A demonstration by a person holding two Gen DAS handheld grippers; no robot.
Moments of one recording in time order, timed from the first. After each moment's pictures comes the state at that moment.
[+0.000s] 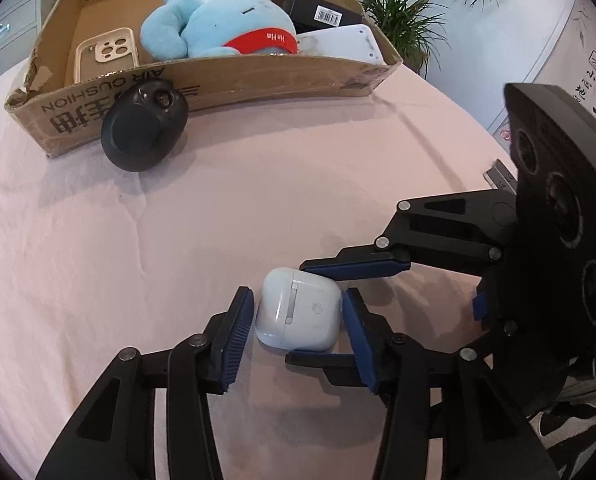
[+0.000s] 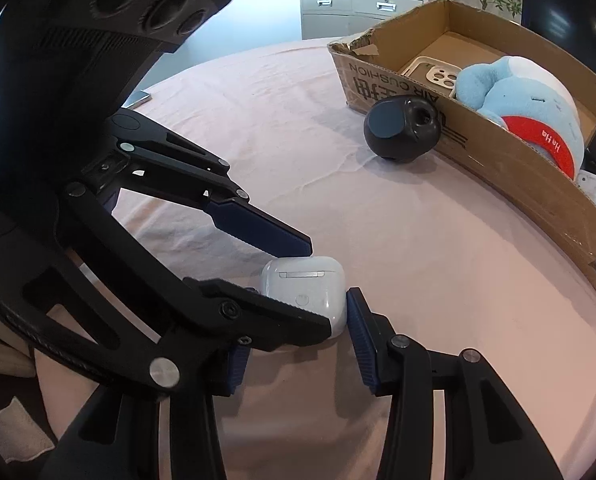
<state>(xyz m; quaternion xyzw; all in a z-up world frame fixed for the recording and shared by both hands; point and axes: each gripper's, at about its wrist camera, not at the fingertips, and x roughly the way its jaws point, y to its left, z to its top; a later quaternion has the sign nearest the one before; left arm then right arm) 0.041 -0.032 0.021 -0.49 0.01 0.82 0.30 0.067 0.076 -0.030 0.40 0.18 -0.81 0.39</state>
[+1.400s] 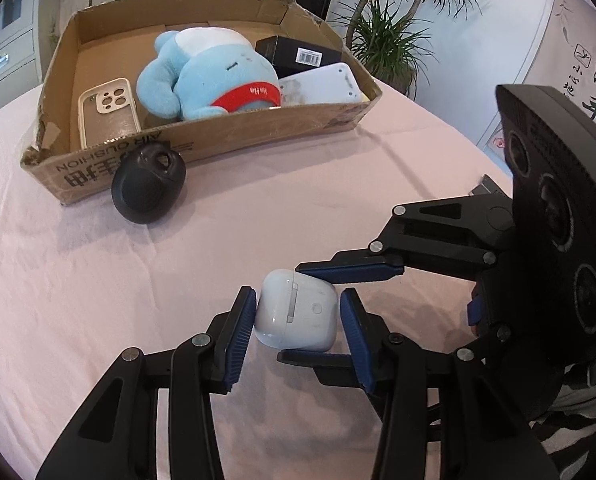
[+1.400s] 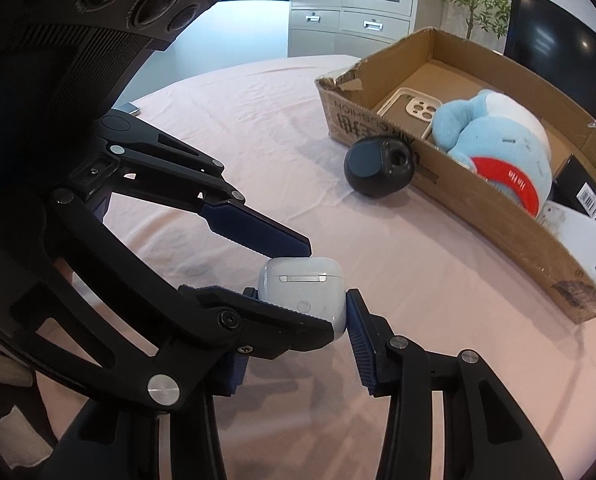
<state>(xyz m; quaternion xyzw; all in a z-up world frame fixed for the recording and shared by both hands) 0.040 -0.029 0.055 -0.44 0.02 0.84 0.30 0.071 0.076 -0.003 0.37 0.20 -0.83 0.37</state>
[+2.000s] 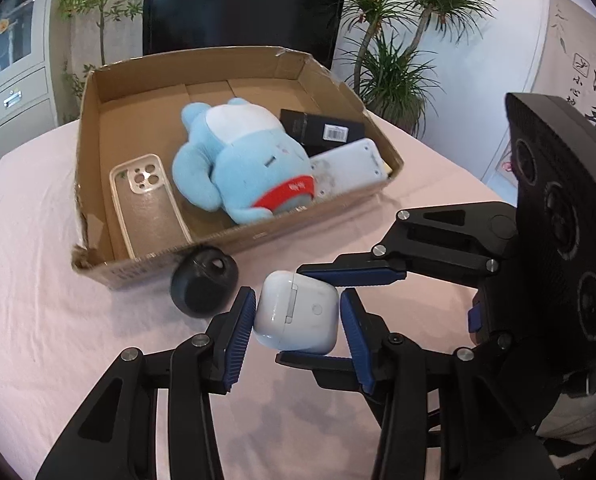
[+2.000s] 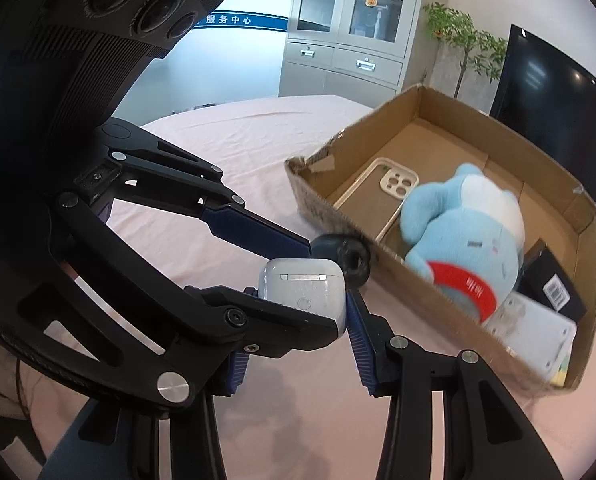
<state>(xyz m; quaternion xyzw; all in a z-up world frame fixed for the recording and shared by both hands) -0.005 -0.050 0.114 -0.39 0.03 0.88 0.29 0.029 0.054 0.054 0.30 0.22 -0.86 0.36</state>
